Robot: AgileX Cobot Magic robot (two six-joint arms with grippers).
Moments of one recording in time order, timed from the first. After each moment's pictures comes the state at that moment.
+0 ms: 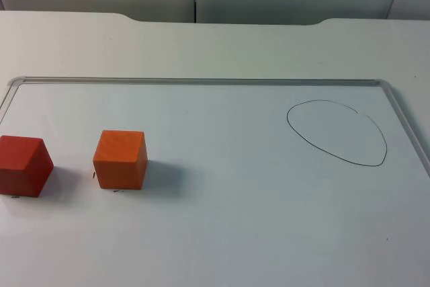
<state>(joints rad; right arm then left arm) 0.06 0.43 -0.73 0.05 0.80 -0.09 0.00 0.00 -0.51 0.09 1.09 -0.02</state>
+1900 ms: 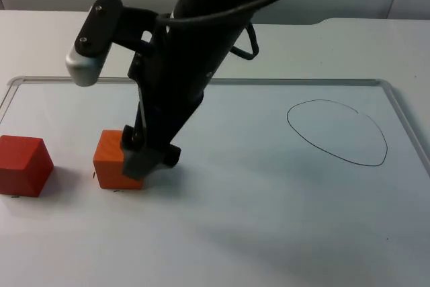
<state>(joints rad) 0.79 2.20 -1.64 0.26 0.73 -0.89 0.00 0.00 -0.51 0.09 1.09 -0.02</state>
